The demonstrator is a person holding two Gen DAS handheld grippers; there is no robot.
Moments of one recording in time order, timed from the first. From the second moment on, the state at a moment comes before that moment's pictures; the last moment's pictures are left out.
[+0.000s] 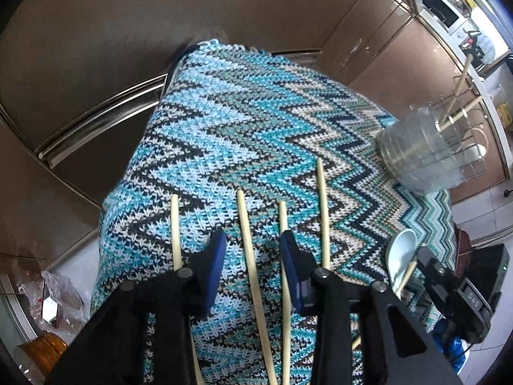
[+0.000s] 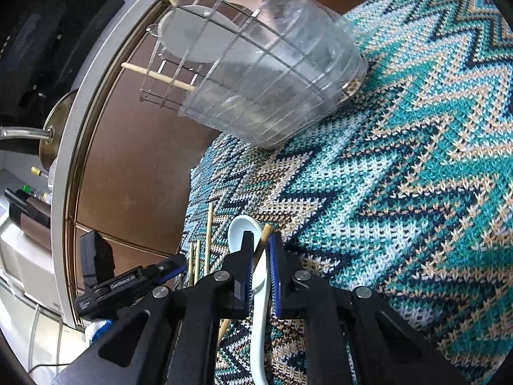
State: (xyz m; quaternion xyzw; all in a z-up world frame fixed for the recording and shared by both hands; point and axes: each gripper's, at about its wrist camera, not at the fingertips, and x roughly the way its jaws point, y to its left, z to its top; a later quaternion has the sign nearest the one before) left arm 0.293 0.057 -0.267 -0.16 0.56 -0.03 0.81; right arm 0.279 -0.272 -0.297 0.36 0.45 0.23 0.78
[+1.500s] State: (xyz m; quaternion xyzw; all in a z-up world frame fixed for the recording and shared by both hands) left arm 0.155 0.047 -0.081 -0.15 0.37 -0.12 0.91; right arm 0.119 -0.268 -0.070 0.18 0.27 0.26 0.91
